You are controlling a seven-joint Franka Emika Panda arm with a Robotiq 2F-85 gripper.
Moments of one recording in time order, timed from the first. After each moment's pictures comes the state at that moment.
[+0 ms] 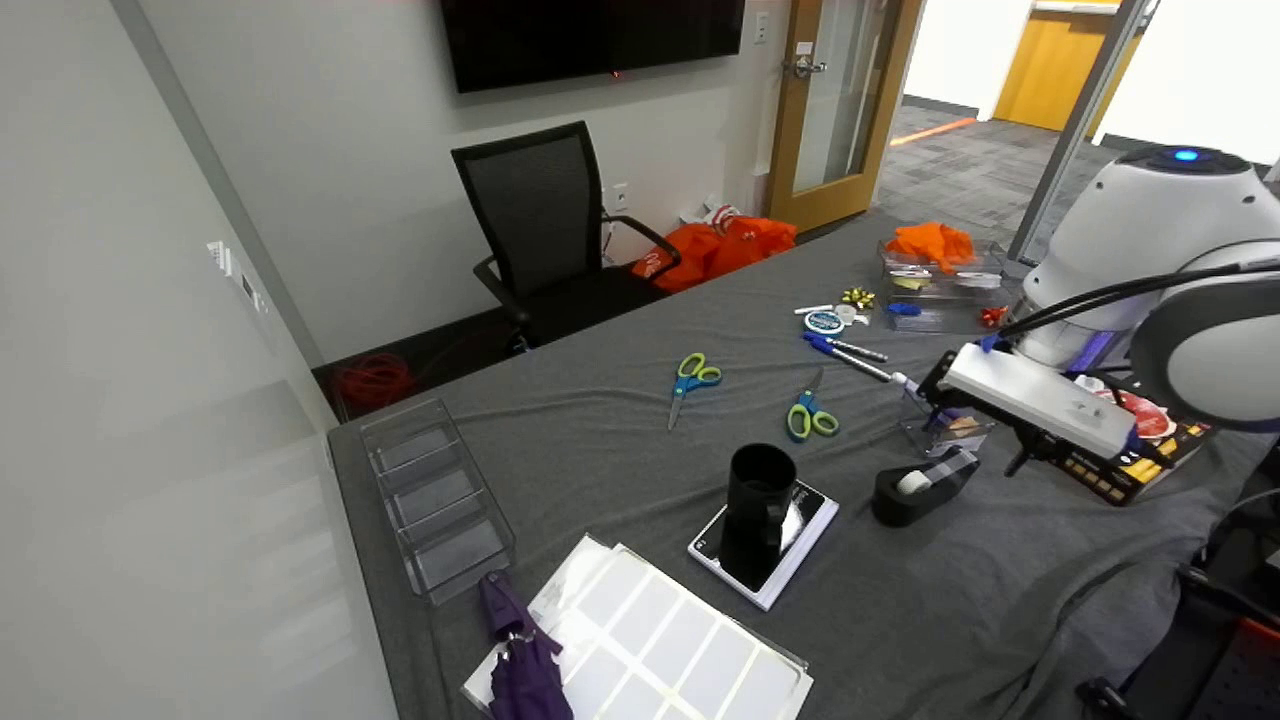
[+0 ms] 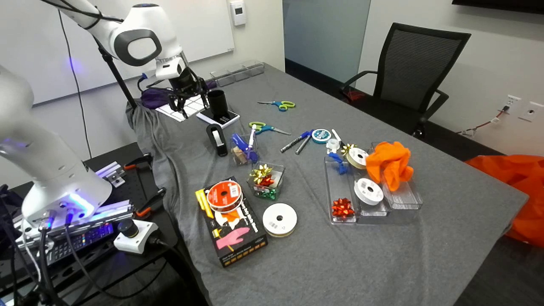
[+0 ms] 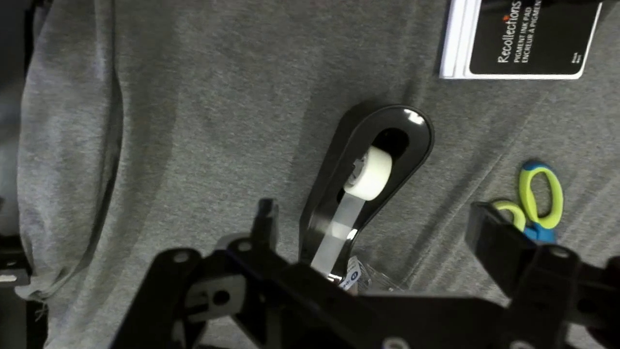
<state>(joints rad) -0.06 -0.12 0.24 -2.72 -0.01 2.72 1.49</state>
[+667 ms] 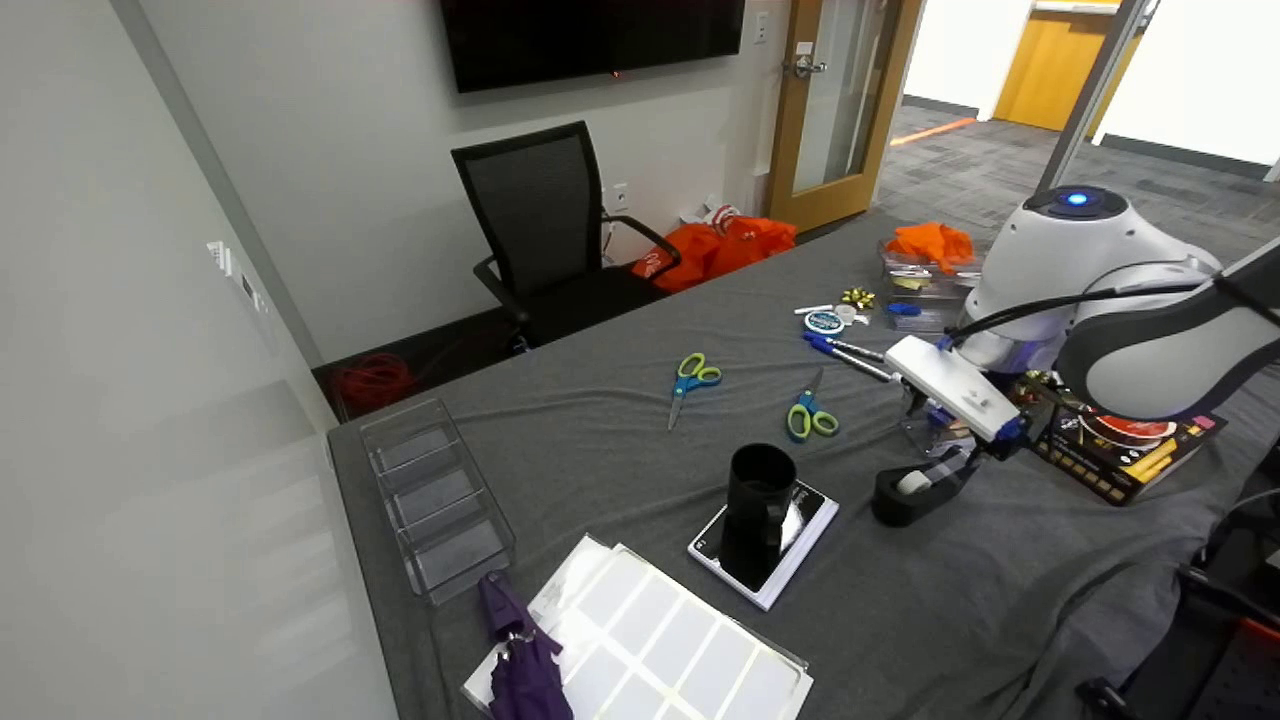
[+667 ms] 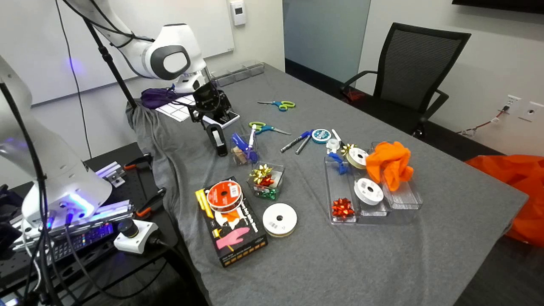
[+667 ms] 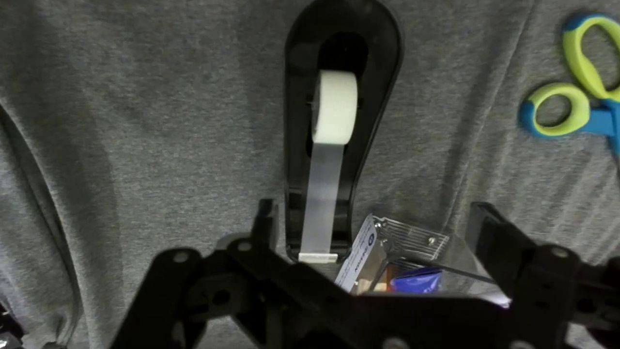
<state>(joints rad) 0.01 0.14 0.04 -2.56 -0.32 2.77 1.99</state>
